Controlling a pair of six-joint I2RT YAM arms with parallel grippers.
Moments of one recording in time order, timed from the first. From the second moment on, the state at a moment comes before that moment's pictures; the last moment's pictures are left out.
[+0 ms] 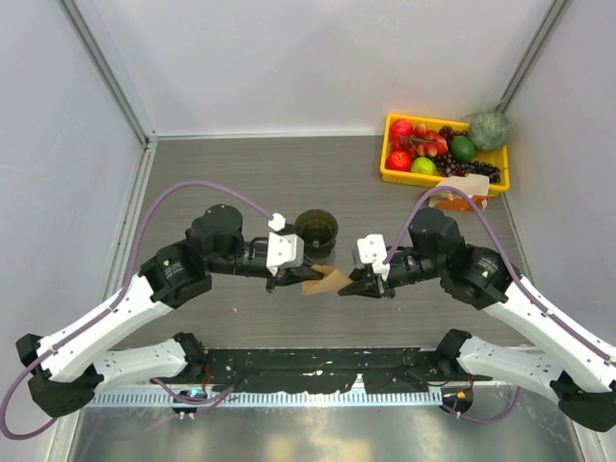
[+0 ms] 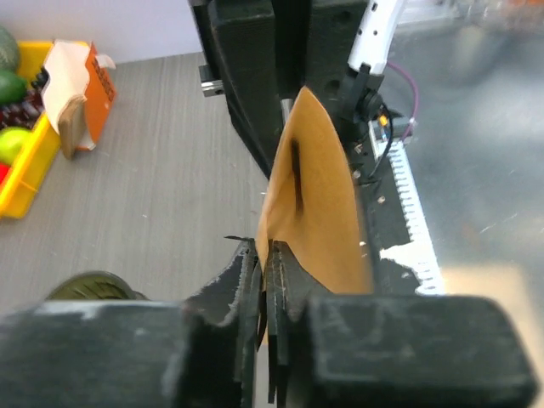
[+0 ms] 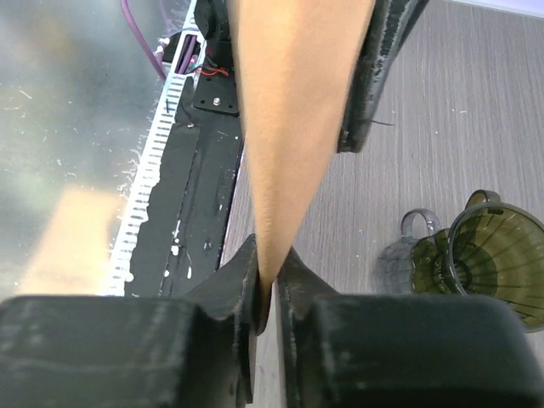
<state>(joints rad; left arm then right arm) -0.95 0.97 1.13 -0.42 0.63 0.29 0.84 0.88 1.05 -0.63 -0.77 -0.47</state>
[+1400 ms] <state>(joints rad) -0.87 0.97 1.02 -0.16 0.50 -0.39 1.04 0.81 1.02 -0.46 -0.19 -0.88</state>
